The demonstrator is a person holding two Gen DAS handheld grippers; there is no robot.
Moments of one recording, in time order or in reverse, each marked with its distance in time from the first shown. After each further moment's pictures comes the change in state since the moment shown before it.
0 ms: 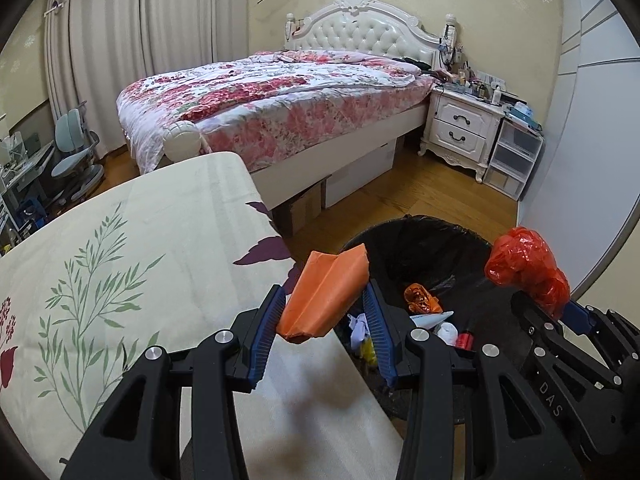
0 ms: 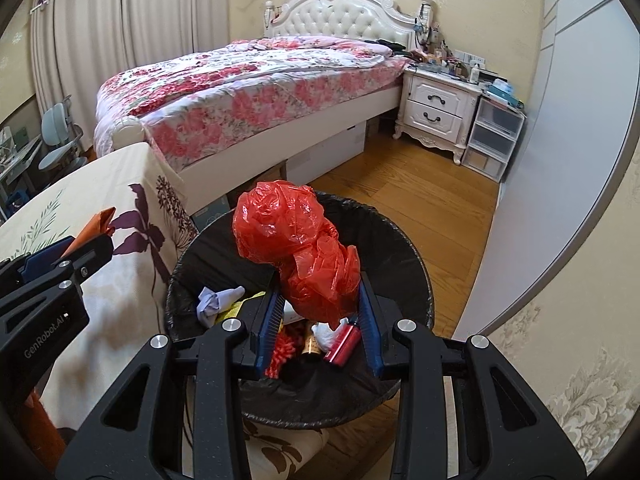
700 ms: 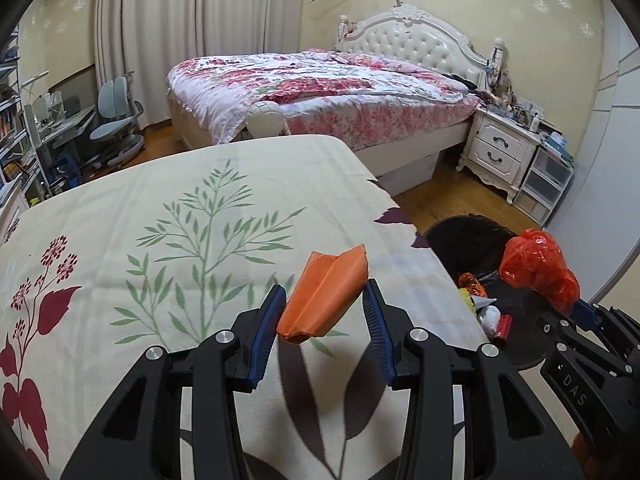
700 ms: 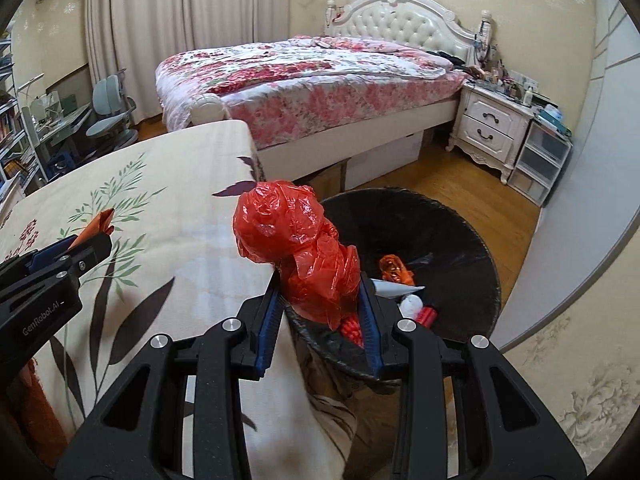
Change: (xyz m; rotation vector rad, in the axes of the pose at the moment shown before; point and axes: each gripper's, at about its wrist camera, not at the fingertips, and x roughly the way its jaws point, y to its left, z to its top) left arm -0.063 0.092 -0.039 -0.130 -0.006 0.075; right arm -0.048 0.075 -0.020 -0.133 -0.001 0.135
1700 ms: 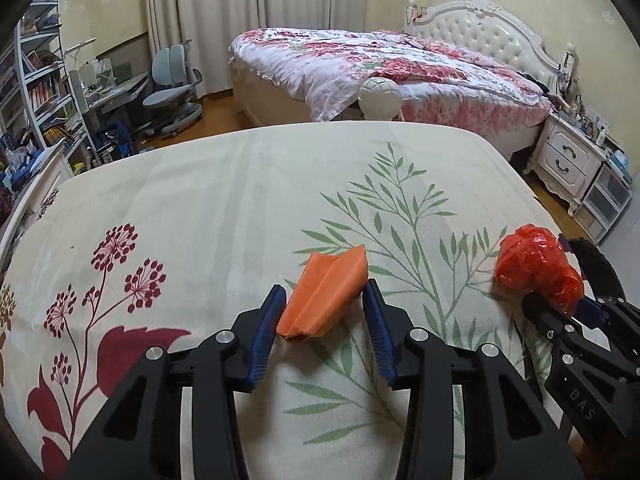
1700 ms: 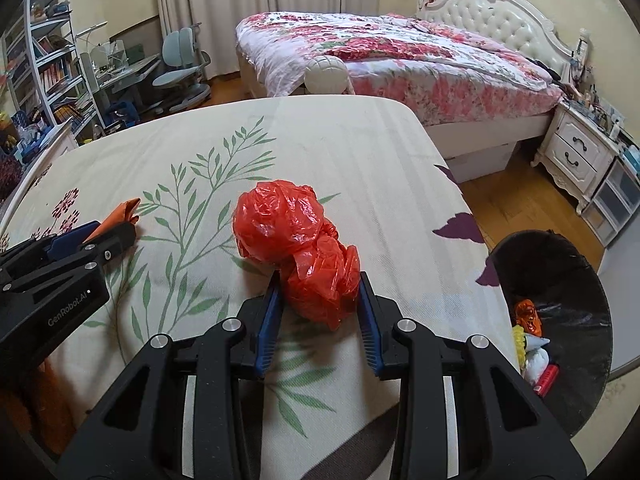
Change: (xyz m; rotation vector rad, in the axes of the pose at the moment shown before) left arm 0.035 0.150 0.009 -0.113 0.081 0.189; right arm 0.064 0.157 0.032 -0.187 0.103 0.222
